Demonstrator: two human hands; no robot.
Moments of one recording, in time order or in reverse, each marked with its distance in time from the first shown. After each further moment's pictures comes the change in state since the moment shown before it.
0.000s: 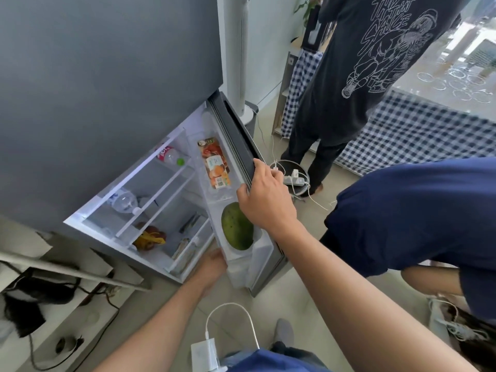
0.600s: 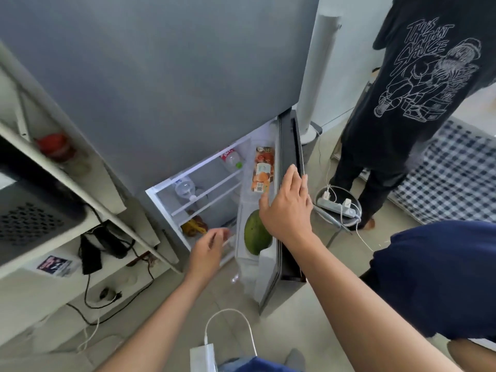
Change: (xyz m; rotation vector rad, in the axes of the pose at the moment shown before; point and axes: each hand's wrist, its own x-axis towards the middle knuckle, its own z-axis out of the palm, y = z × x) left_hand -0.079 0.011 -0.075 0.003 0.562 0.275; right_hand -0.001 -0.047 0.034 0.043 -0.035 -0.077
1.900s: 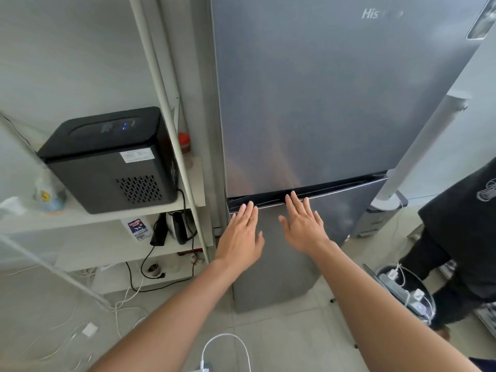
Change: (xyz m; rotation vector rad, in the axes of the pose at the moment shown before) left_hand -0.004 0.053 -0.078 0.856 0.303 0.194; right_hand 0.055 -0.075 0.059 -0.300 -0.397 -0.603
